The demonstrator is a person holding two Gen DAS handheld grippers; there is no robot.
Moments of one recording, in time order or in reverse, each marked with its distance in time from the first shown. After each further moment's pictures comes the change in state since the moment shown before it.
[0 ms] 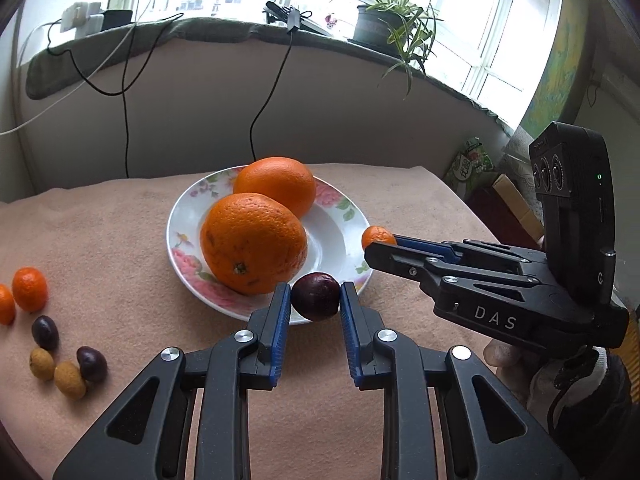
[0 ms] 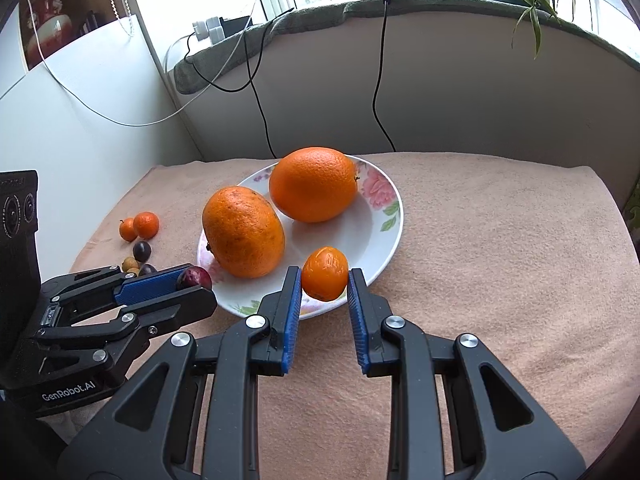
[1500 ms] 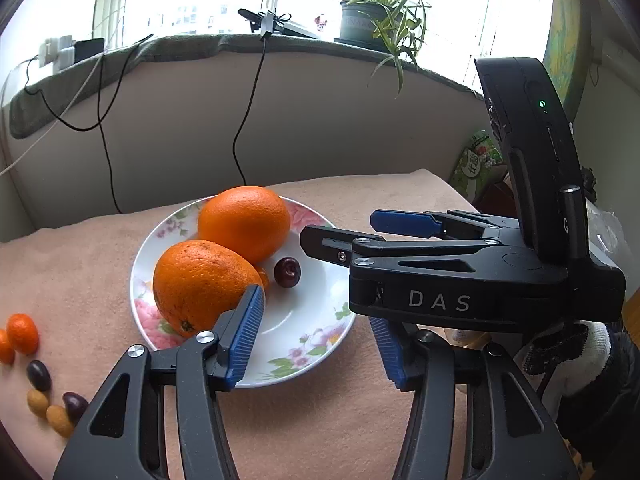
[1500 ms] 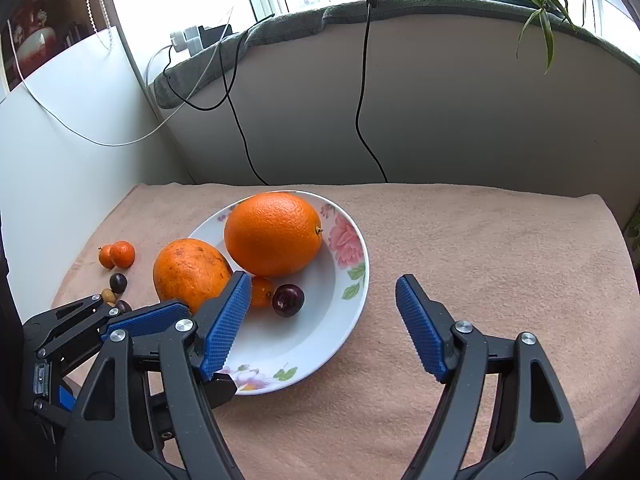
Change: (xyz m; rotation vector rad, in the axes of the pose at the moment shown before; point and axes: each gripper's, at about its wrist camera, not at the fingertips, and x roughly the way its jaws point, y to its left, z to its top) left arm 0.025 -0.032 0.019 0.065 -0.018 0.065; right arm 0.024 -0.029 0.038 0.010 -0.010 -0.008
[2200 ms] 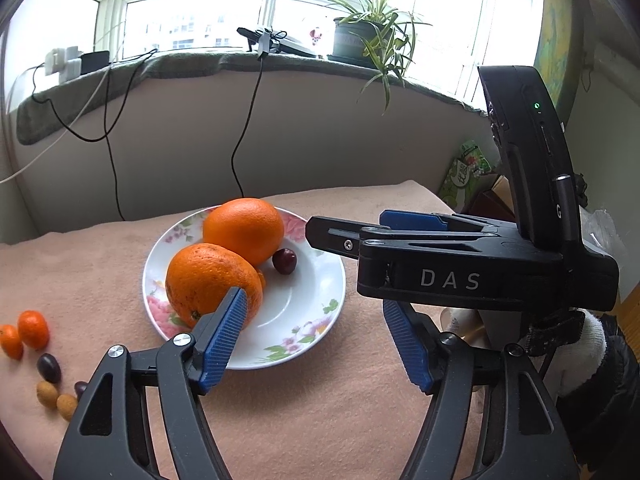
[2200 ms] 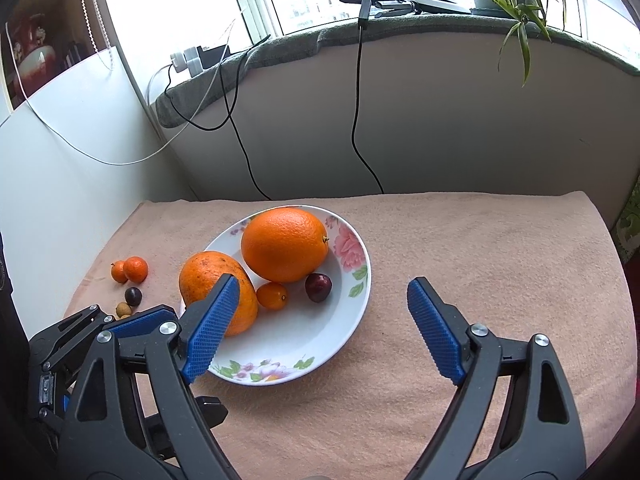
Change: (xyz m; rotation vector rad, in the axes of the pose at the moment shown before) left arm -0.027 -0.001 -0.003 0.000 -0.041 -0.017; right arm -0.027 0.007 0.000 0.042 -0.044 -0.008
